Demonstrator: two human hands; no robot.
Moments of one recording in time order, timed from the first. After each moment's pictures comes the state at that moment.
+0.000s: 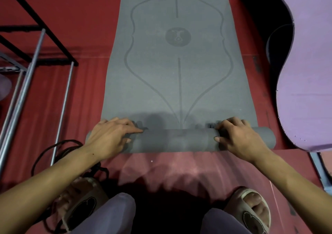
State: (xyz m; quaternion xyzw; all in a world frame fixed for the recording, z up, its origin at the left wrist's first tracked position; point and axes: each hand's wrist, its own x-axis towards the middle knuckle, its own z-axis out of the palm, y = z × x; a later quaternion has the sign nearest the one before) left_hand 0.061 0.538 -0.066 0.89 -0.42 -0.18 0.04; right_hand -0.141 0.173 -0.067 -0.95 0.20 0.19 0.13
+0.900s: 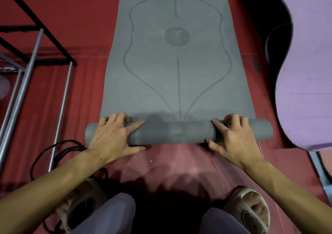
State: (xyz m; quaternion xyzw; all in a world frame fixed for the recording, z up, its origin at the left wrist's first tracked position) left_hand 0.048 0.533 -0.080 0.91 -0.41 -0.10 -0.03; right_hand -0.149 0.191 -0.082 -0.98 0.17 0.03 0.04
